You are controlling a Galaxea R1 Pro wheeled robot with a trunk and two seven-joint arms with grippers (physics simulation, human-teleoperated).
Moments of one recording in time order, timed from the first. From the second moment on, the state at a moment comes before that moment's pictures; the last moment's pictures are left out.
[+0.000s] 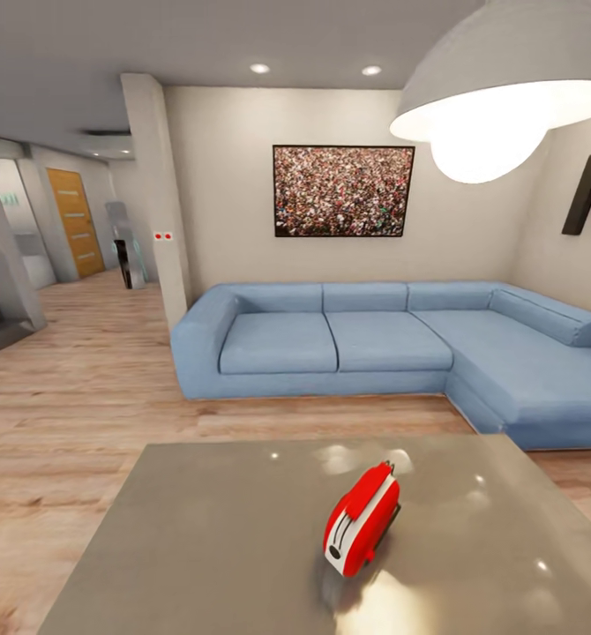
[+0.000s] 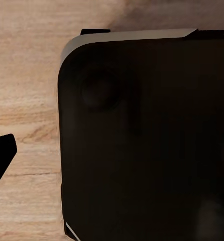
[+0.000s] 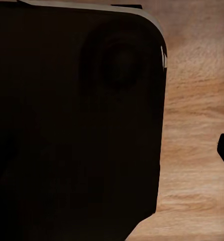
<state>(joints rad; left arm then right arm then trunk) 0.00 0.00 0.01 -0.03 0.01 -0.09 0.00 0.00 0.00 0.00 0.00 0.00 -0.04 -0.01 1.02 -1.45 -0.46</state>
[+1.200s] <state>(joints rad) 0.00 0.00 0.01 -0.03 0.01 -0.09 0.00 0.00 0.00 0.00 0.00 0.00 -0.04 -0.01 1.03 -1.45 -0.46</state>
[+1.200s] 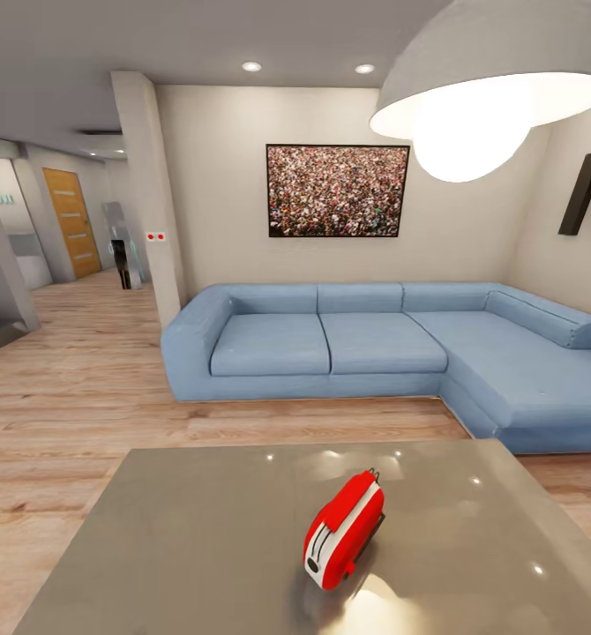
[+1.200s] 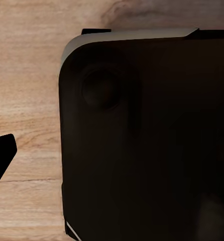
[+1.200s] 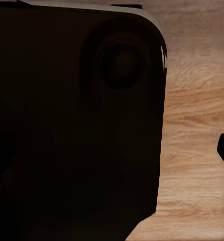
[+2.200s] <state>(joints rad) 0.00 0.00 0.01 -0.03 0.01 -0.09 0.00 0.00 0.00 0.00 0.00 0.00 -0.04 -0.01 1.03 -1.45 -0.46</state>
